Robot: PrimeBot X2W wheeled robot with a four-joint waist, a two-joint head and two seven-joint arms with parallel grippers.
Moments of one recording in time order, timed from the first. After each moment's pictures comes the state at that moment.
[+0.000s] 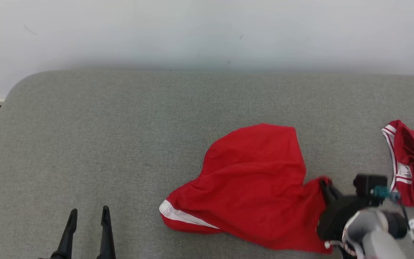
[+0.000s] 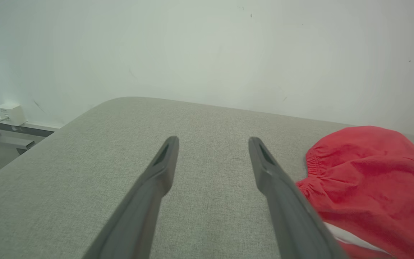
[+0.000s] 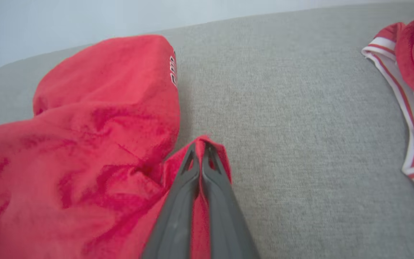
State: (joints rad) left arm 0.11 0.05 -0.02 -0.01 -0.17 0.01 -0.26; right arm -0.24 -0.07 -0.02 0.45 0.20 0.13 0.18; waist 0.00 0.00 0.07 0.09
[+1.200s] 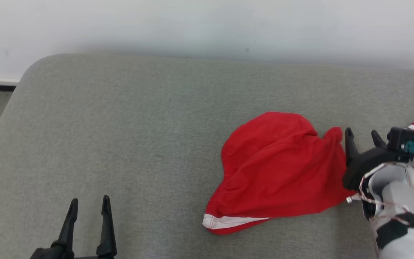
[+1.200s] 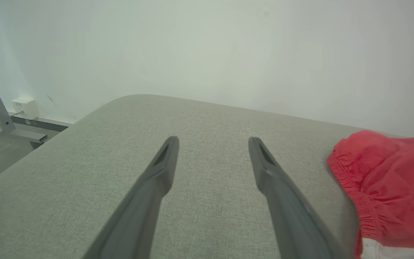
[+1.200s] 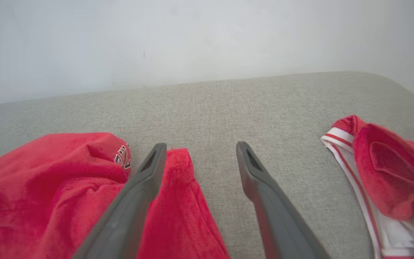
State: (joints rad) left arm 0.05 0.05 -0.02 0.00 -0.18 0.01 -0.26; right arm -0.66 -0.14 -0.19 0.91 0.07 0.13 -0.06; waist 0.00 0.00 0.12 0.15
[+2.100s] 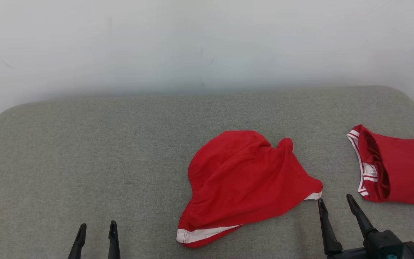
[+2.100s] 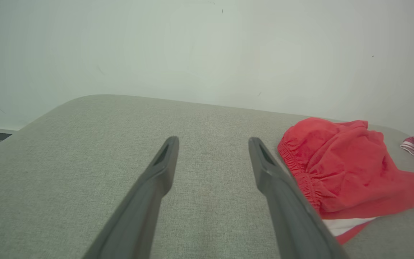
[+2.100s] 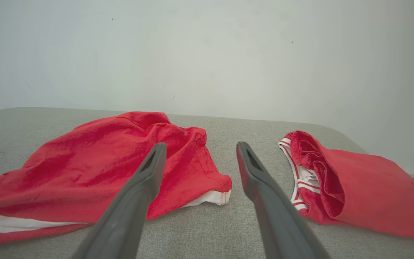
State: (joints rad) left arm 0.13 0.05 -0.04 0.05 -0.18 0.01 -0.26; right arm 0.01 -0.07 0.01 0.21 0.01 0.13 -0.26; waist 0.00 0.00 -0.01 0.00
